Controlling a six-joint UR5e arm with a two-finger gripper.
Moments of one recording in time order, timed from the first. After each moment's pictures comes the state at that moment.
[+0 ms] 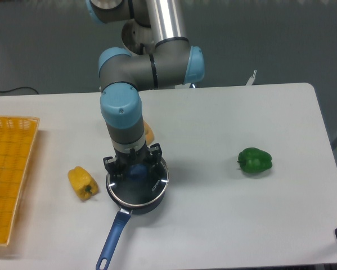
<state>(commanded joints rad) 2.25 -1.91 -1.58 -1.18 1.56 -0.03</state>
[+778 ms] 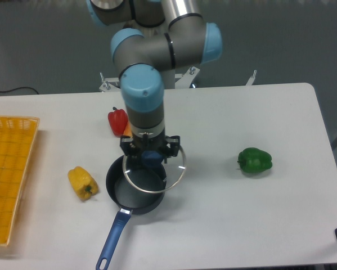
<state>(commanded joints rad) 2.38 -1.86 -1.58 -1.21 1.56 0.49</state>
